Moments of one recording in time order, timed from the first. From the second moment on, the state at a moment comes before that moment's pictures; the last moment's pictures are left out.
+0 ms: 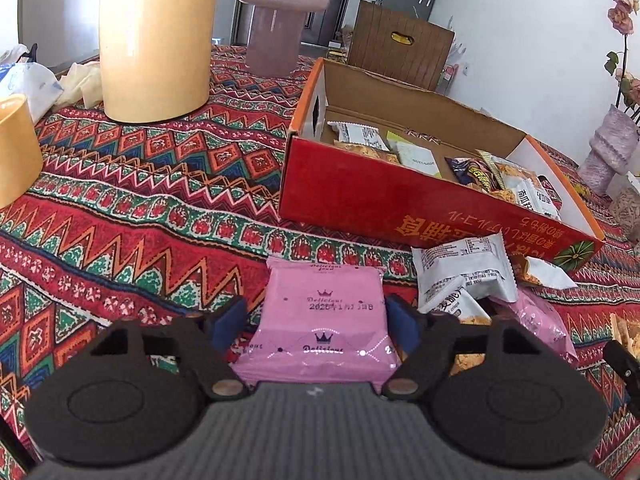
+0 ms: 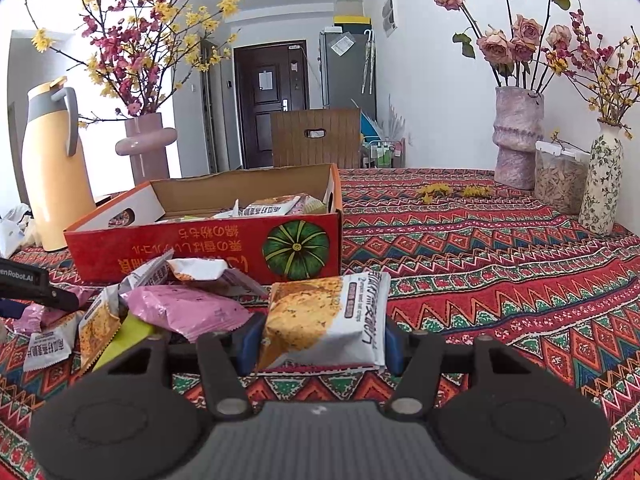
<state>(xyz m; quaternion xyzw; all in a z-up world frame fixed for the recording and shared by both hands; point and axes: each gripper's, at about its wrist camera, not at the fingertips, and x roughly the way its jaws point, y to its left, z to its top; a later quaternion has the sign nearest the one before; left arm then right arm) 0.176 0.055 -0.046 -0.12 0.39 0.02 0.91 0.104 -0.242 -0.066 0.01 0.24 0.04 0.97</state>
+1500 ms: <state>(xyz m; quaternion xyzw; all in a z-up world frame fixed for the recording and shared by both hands) 0.175 0.011 0.037 -0.02 0.22 0.01 0.97 0.155 -0.214 -0.016 0.00 0.17 0.07 0.98</state>
